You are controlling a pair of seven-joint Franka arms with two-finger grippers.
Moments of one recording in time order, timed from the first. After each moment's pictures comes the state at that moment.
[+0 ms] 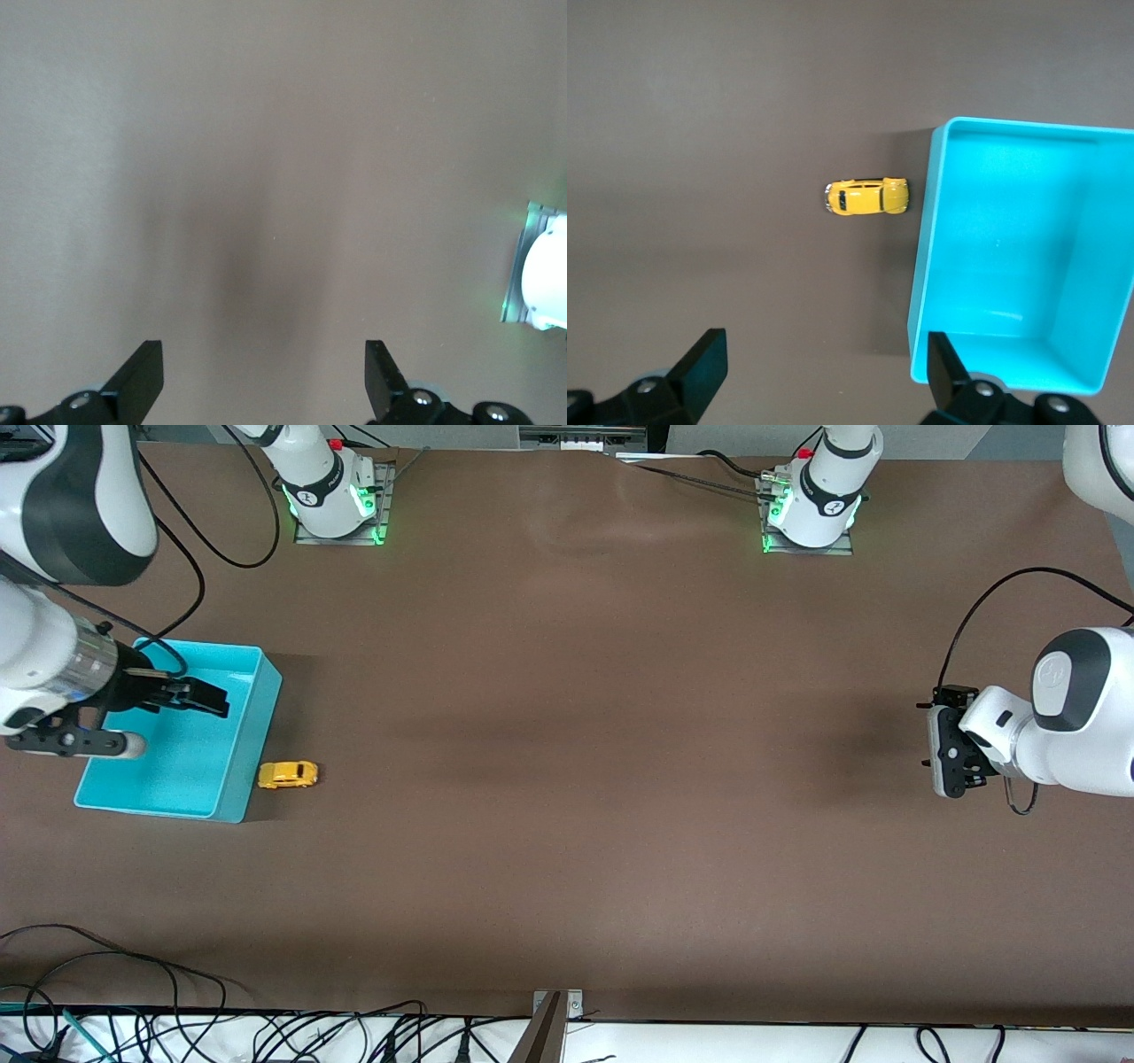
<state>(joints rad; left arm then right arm) 0.33 0.47 -0.30 -1.54 0.08 1.60 1.35 0.15 0.23 -0.10 -1.58 0.03 1.69 0.02</state>
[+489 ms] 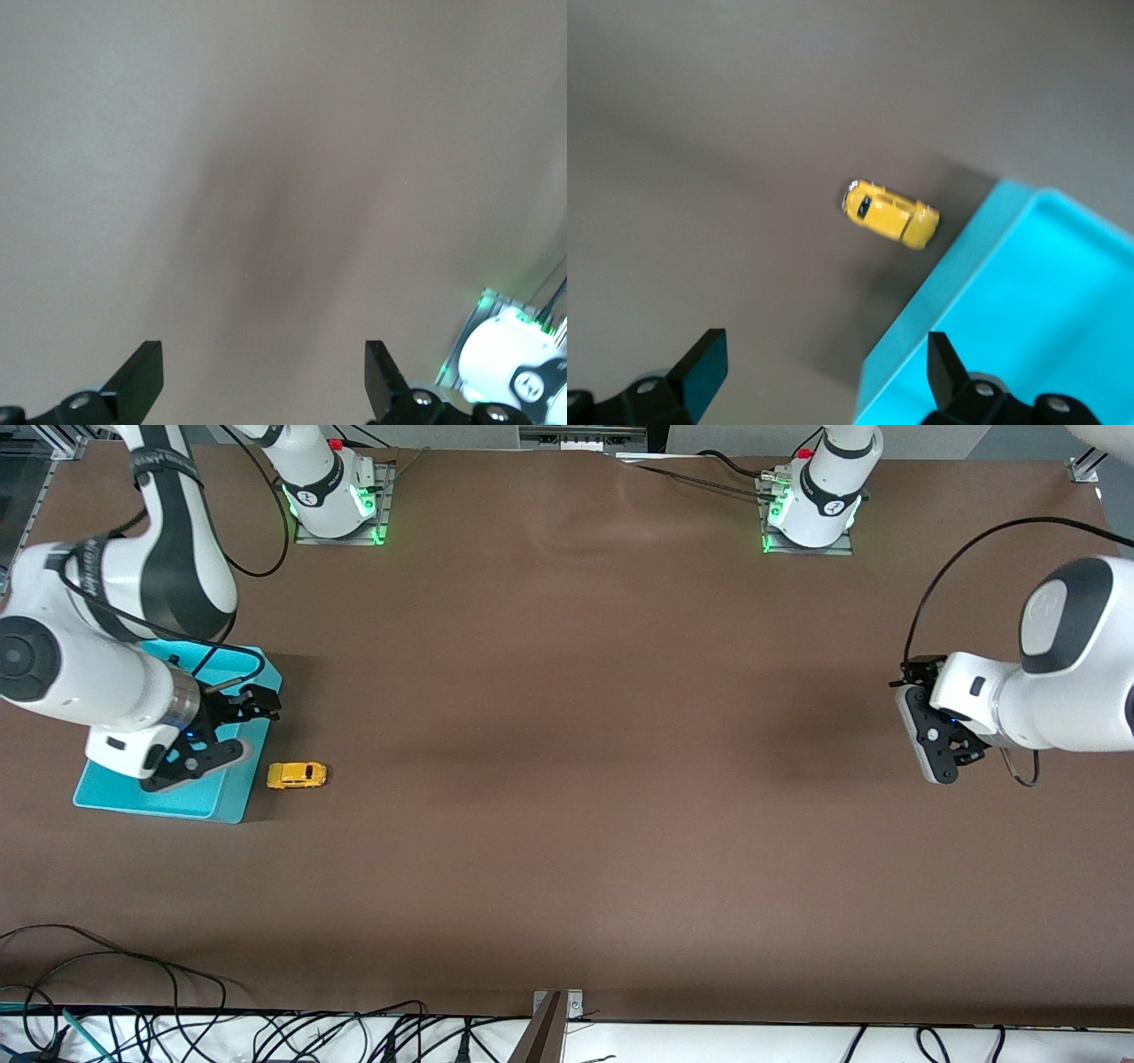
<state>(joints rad) 0.32 0.35 -0.46 -1.52 0.08 1.52 0.95 0.20 0.32 -0.10 -1.66 -0.01 1.84 -0.45</state>
